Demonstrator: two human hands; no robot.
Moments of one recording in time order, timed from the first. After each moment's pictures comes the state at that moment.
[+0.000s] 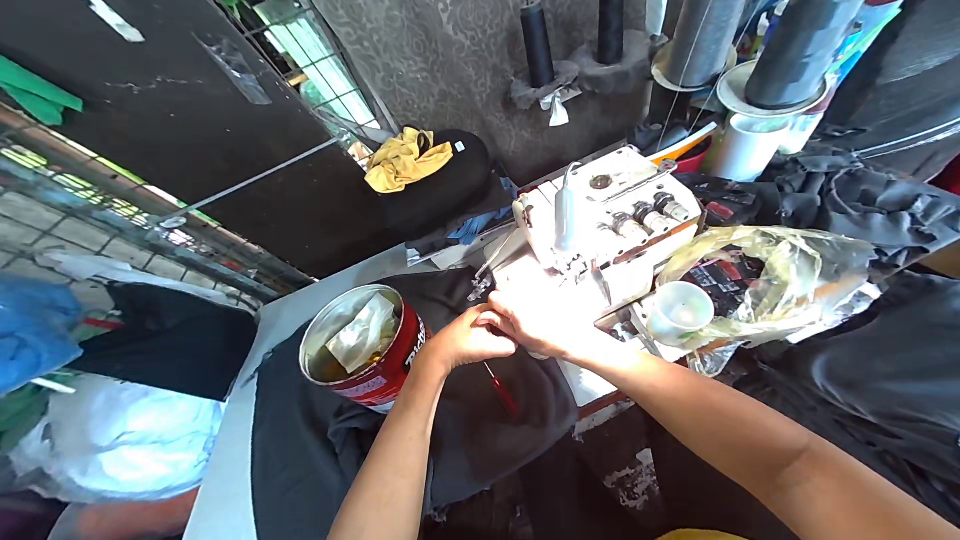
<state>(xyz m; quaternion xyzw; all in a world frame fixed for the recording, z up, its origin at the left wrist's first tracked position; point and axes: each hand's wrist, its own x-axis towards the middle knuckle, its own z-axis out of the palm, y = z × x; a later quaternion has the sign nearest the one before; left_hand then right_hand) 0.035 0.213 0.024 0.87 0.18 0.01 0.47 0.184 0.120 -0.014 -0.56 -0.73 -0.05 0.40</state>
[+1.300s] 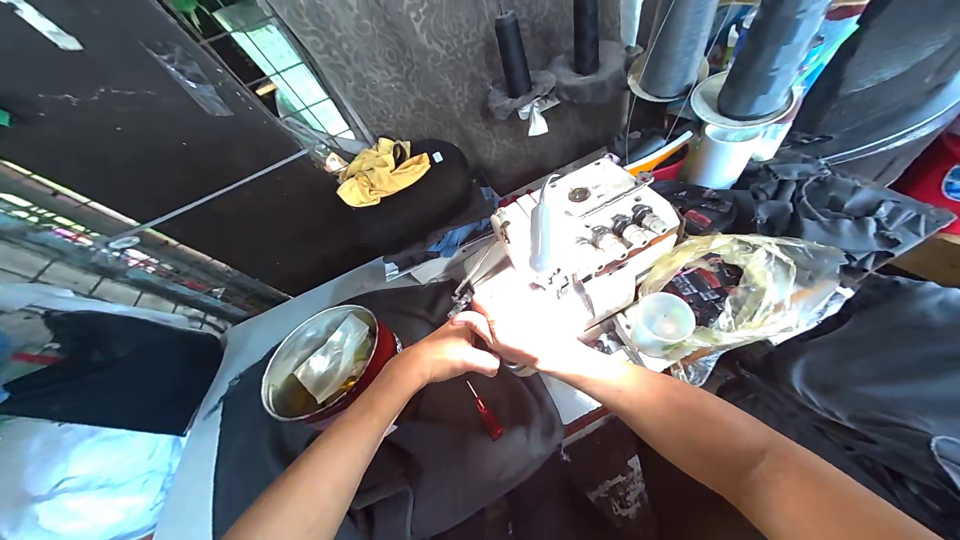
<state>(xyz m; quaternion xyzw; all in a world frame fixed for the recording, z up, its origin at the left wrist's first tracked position) 0.060 0.202 0.072 0.90 0.25 -0.18 0.31 0.185 0.120 0.000 -0.63 -0.66 0.02 0.40</state>
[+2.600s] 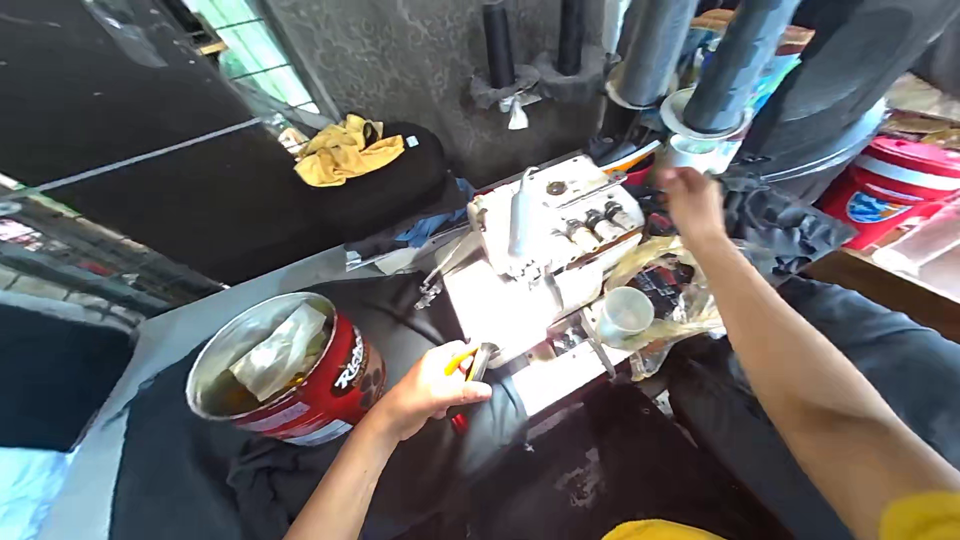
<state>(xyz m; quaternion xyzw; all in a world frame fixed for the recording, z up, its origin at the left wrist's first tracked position) 0.017 0.169 0.005 0.73 0.31 -0.01 0.62 0.426 0.016 0.012 -0.75 -0.28 0.06 0.60</state>
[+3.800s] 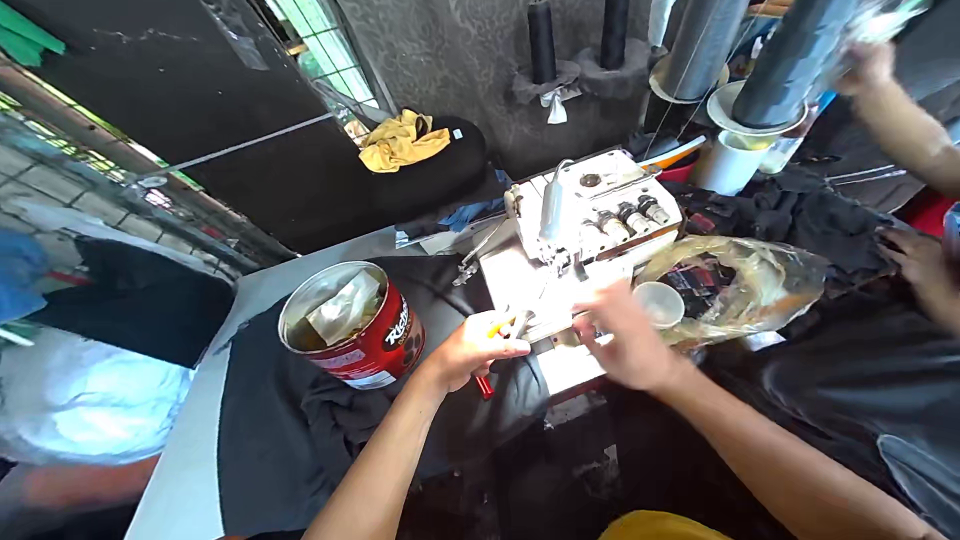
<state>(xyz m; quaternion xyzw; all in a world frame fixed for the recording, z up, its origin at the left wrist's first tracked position) 0.032 0.150 0.022 0.69 0.32 0.01 0.65 0.231 -0.006 -0.026 -0.58 -0.64 -0.13 0.48</state>
